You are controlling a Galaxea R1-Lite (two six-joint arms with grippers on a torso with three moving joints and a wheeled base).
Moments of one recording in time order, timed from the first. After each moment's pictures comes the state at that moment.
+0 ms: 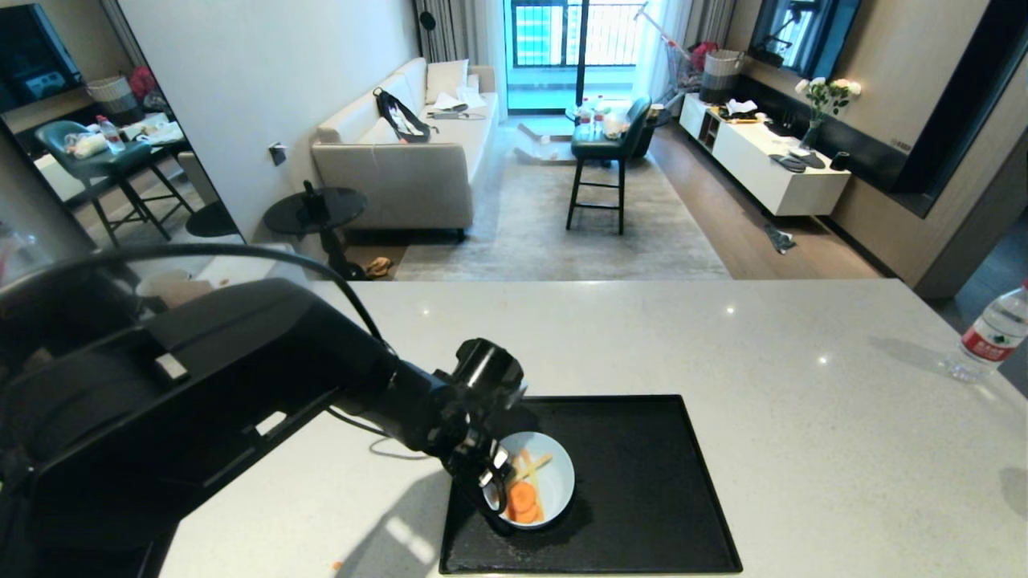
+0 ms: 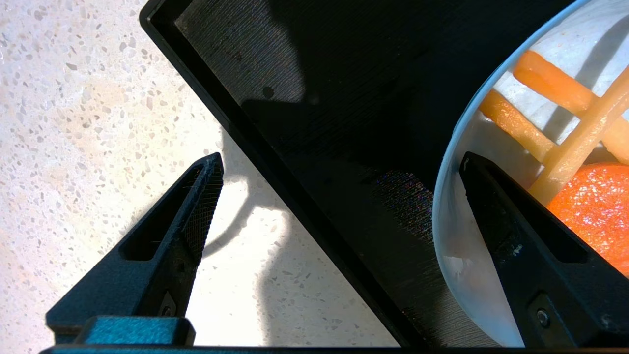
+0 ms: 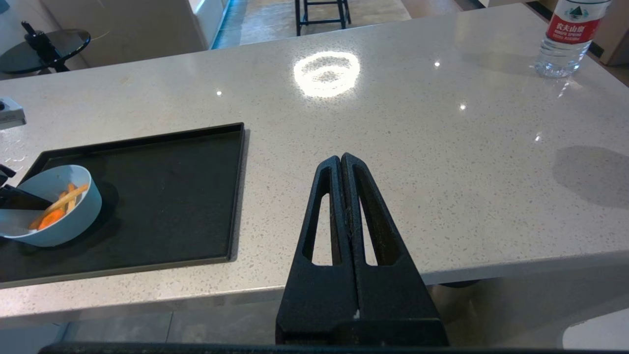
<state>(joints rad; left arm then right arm) -0.62 2.29 -1.22 0.02 0.23 0.15 0.00 0.00 0.00 -0.01 -0.06 0.11</state>
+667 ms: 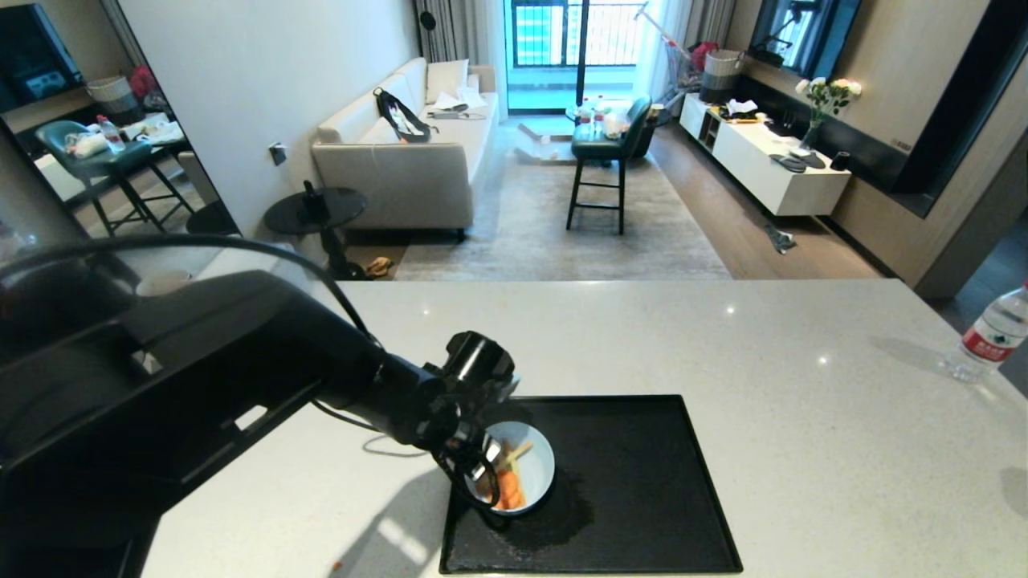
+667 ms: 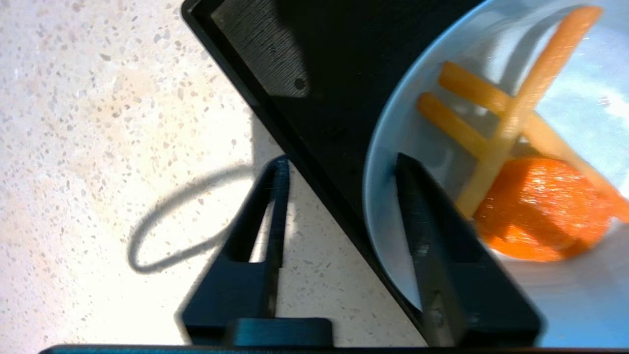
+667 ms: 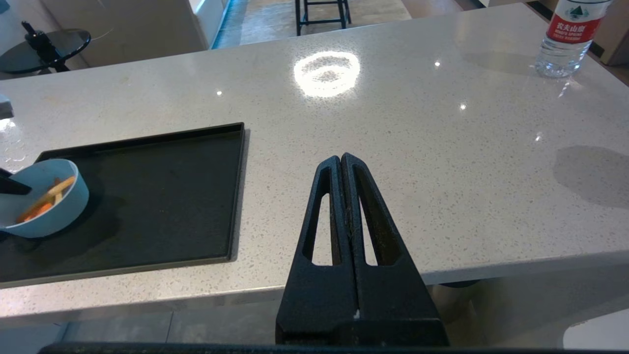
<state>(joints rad) -0.61 2.26 -1.21 0.03 0.23 0.15 0.00 0.00 0.00 -0.01 -0.06 0.11</state>
